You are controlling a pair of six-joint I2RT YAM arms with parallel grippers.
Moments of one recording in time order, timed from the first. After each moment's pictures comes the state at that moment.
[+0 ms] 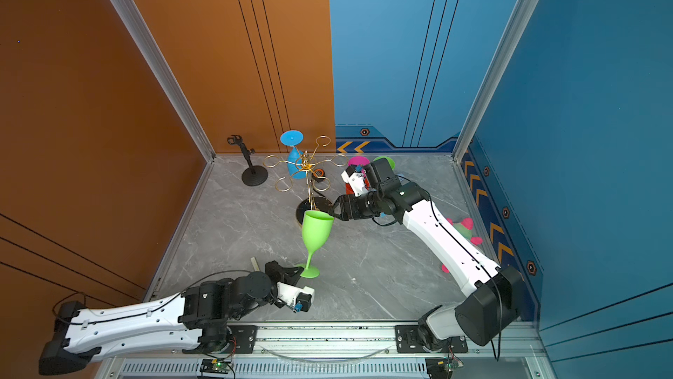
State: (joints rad) left arm -1.30 0.72 0.51 -0.33 -0.48 0.95; right arm 0.53 1.43 1.39 -0.81 -0.53 0.35
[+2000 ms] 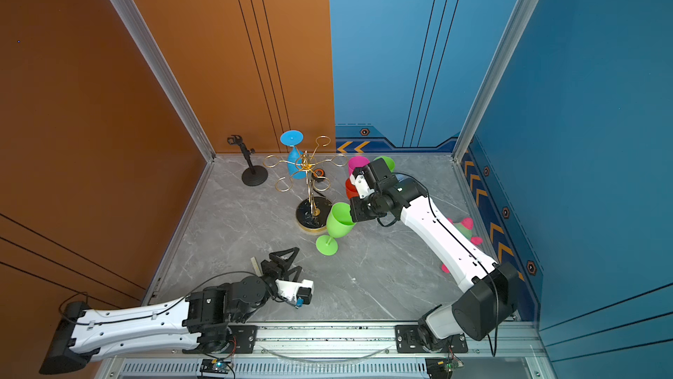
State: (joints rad) left arm -1.32 0.68 0.43 -0.11 -0.67 0.97; right arm 0.52 1.46 1.44 -0.98 -0.20 0.27
